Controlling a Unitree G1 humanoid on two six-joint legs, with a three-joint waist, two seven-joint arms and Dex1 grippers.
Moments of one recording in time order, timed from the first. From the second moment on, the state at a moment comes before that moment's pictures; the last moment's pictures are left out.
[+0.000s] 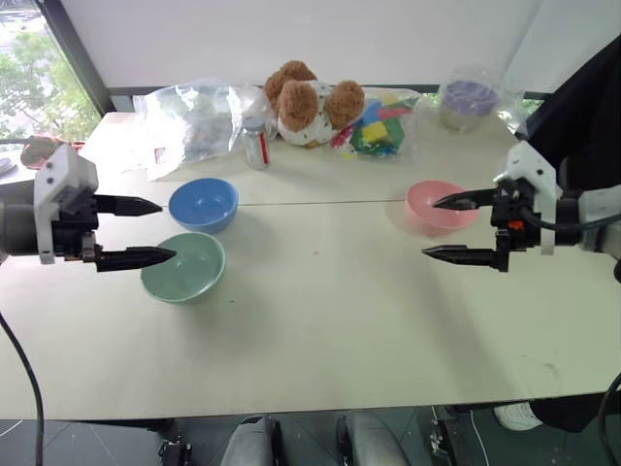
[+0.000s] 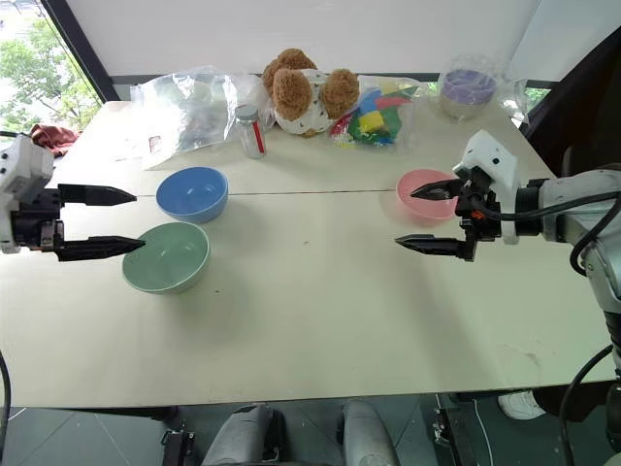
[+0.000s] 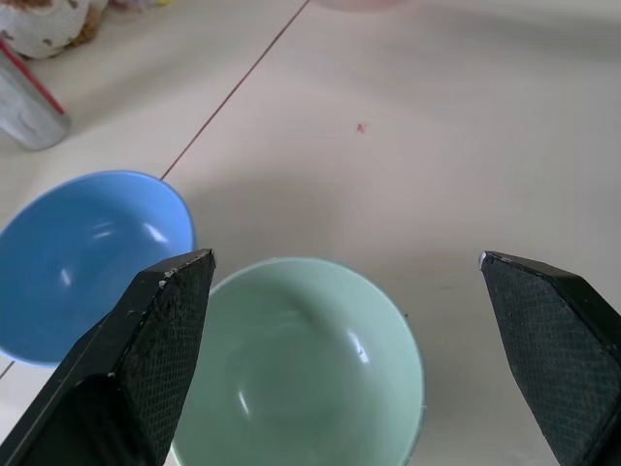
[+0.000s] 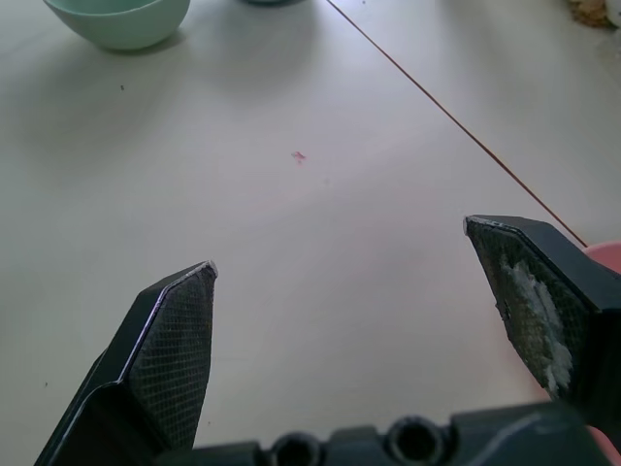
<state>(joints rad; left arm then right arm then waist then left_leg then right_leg) -0.38 1.19 0.31 -0.10 -0.59 0.62 -1.34 -0.56 -1.11 -0.08 -0.23 0.51 0.70 1.15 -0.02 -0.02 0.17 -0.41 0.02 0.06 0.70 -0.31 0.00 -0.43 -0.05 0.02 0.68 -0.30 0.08</state>
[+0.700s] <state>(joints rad) -0.30 1.08 0.34 -0.30 -0.73 0.74 -1.17 -0.60 -1.04 -0.05 -0.23 0.49 0.74 1.04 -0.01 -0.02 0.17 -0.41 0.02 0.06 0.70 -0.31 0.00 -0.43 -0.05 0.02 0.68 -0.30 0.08</state>
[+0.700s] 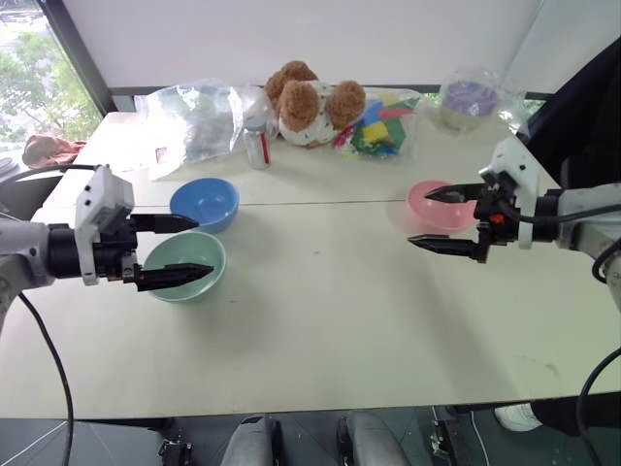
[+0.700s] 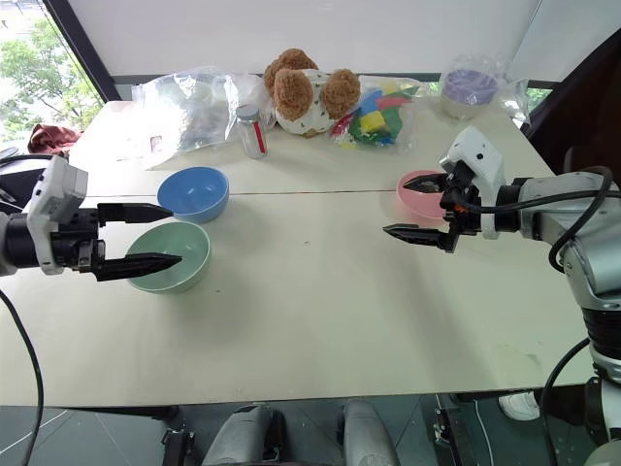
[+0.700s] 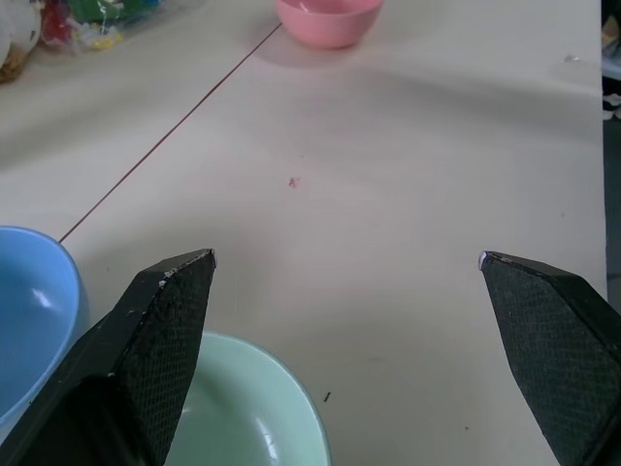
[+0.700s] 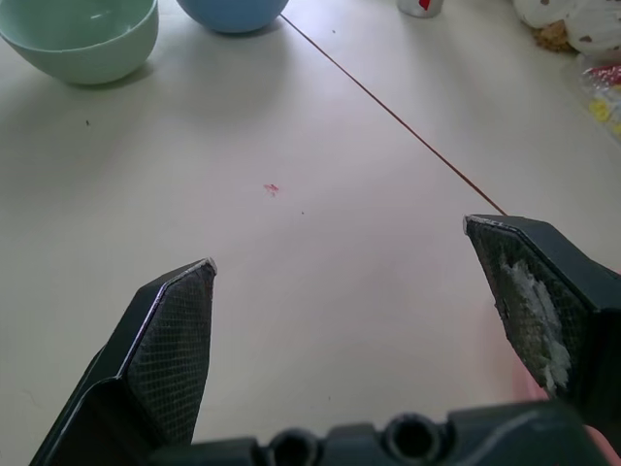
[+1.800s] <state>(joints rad) -0.34 1.01 0.26 -0.33 -0.70 0.69 -1.07 -1.15 -0.68 0.29 1.08 -0.11 0.10 1.09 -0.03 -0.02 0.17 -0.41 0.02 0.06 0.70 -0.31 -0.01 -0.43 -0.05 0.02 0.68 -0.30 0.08</state>
